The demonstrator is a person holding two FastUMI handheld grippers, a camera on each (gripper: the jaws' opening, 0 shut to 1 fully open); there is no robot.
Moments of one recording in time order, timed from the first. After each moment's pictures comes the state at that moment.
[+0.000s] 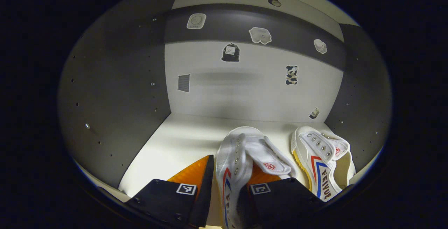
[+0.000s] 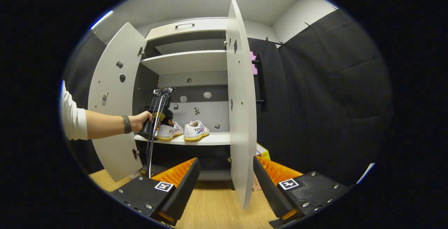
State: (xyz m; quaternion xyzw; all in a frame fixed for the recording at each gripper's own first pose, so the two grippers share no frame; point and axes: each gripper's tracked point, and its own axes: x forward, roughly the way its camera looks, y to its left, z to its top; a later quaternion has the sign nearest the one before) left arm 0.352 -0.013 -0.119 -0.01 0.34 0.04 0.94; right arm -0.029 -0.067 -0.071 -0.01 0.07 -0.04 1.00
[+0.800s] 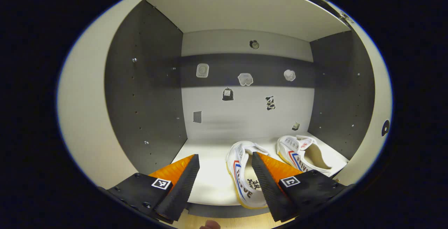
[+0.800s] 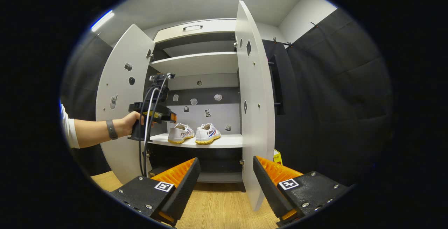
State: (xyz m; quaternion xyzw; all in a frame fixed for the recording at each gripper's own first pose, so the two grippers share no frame) left arm 0.271 -0.007 -0.007 0.03 0.18 0.00 0.98; right arm -0.021 -0.039 -0.066 0.00 0.06 0.00 1.00
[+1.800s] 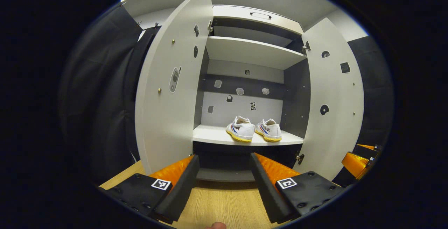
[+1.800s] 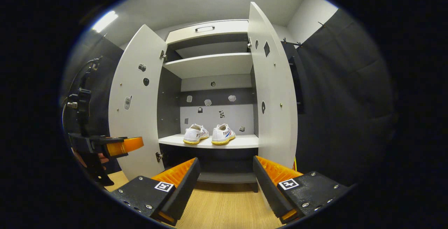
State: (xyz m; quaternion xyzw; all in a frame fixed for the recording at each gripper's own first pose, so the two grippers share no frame) left arm -0.016 0.006 -0.016 -0.04 0.09 0.01 0.99; right arm -0.028 0.001 -0.070 0.01 0.06 0.05 1.00
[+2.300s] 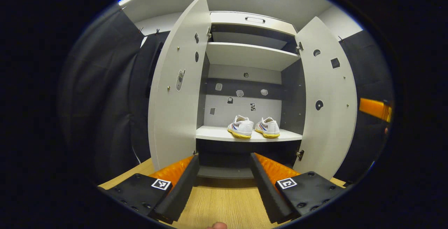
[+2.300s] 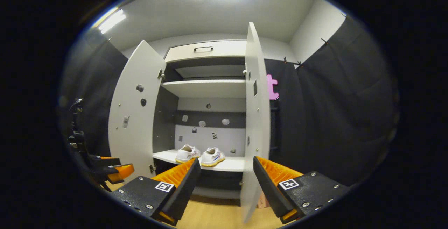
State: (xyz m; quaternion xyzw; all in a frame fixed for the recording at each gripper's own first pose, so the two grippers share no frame) left arm -0.042 -0.006 -0.015 -0.01 0.07 0.01 1.00; right arm -0.018 -0.092 0.068 -0.07 -0.03 0.01 1.00
